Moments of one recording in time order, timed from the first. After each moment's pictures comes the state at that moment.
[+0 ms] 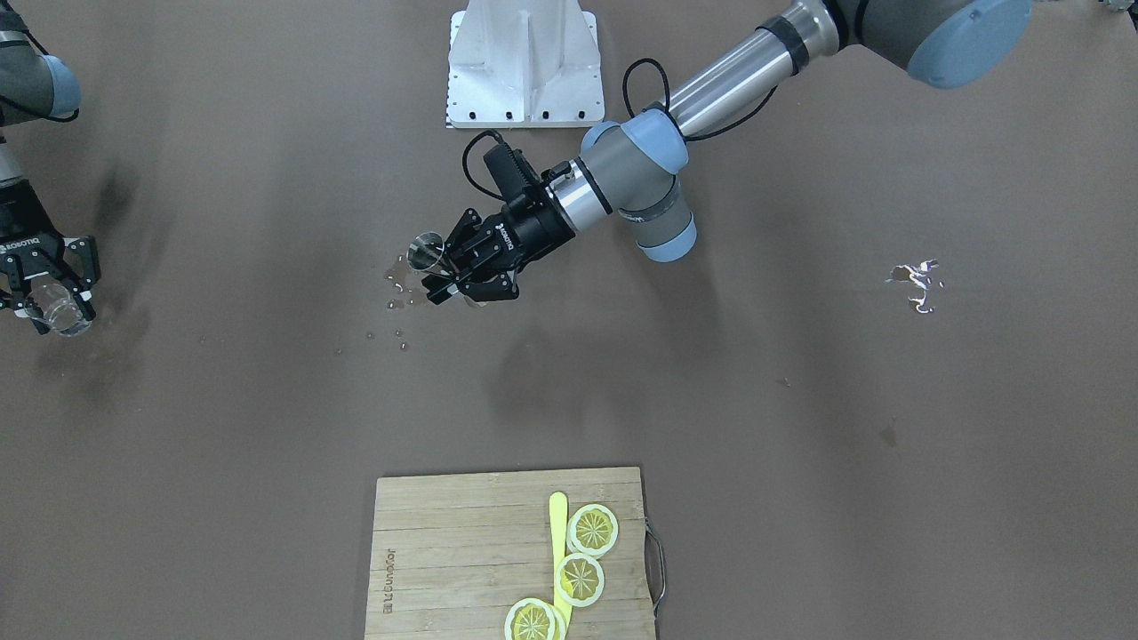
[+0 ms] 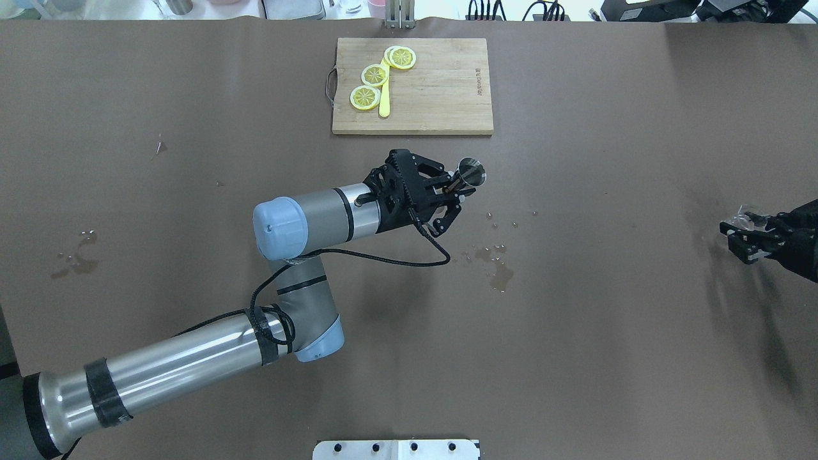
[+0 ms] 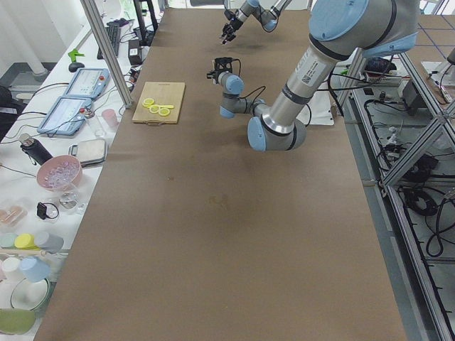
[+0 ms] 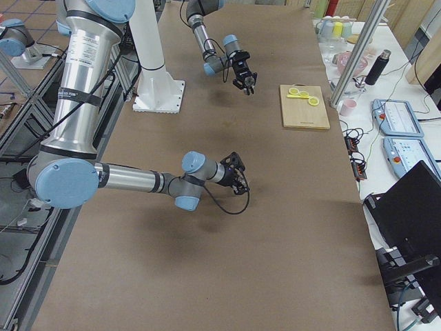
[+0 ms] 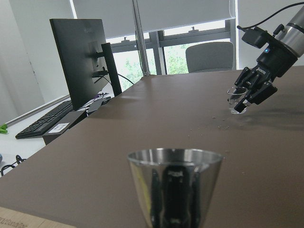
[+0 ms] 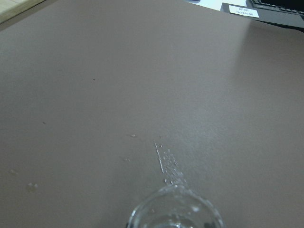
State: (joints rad) left arm -0.46 -2.43 -1.05 -3.18 -1.59 -0.15; right arm 0.79 -1.80 1.60 -0.25 1.59 0.66
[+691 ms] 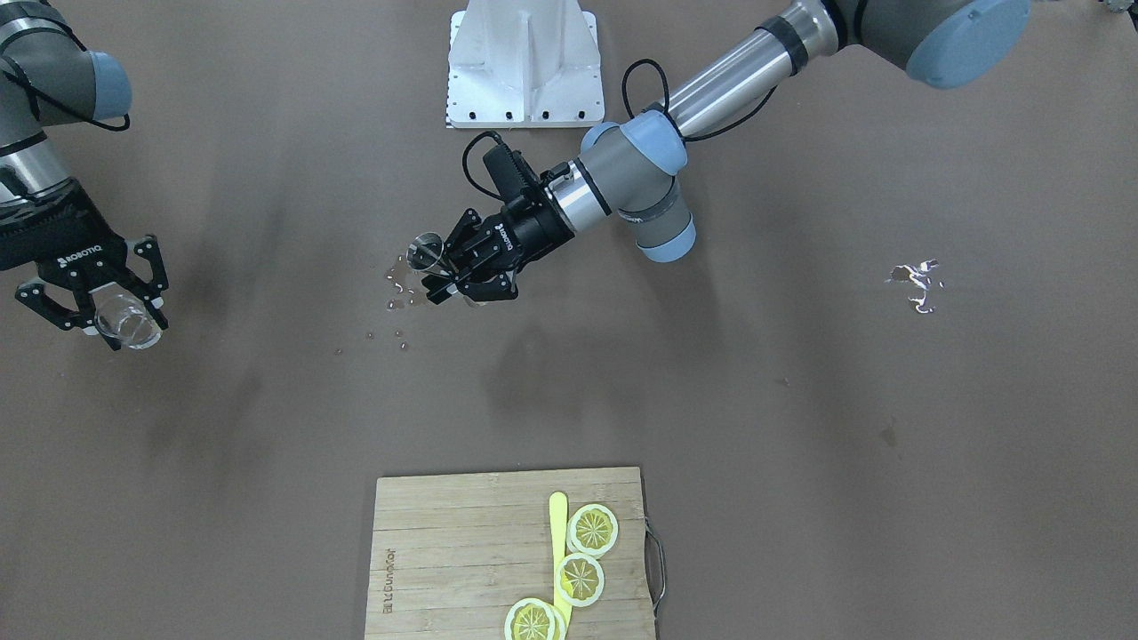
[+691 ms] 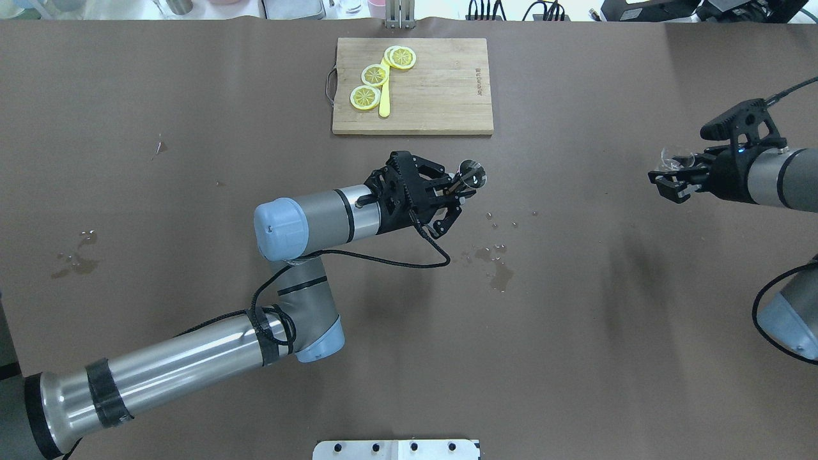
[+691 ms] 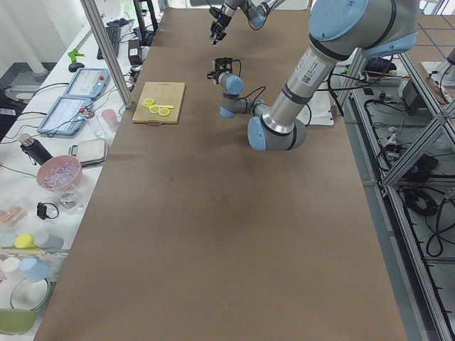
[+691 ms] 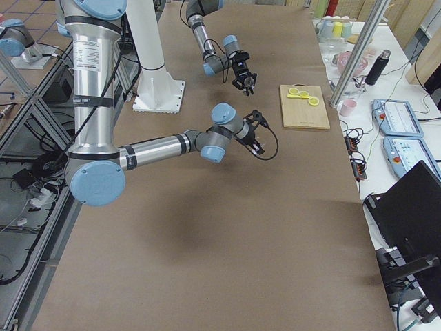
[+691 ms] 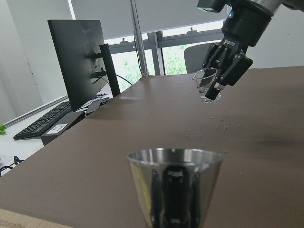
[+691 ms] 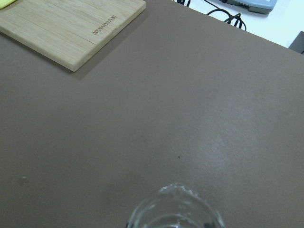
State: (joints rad) left arm -0.46 -2.43 -1.04 -3.18 -1.60 -0.15; right arm 0.87 -1.58 1.78 -0.68 1.81 0.50
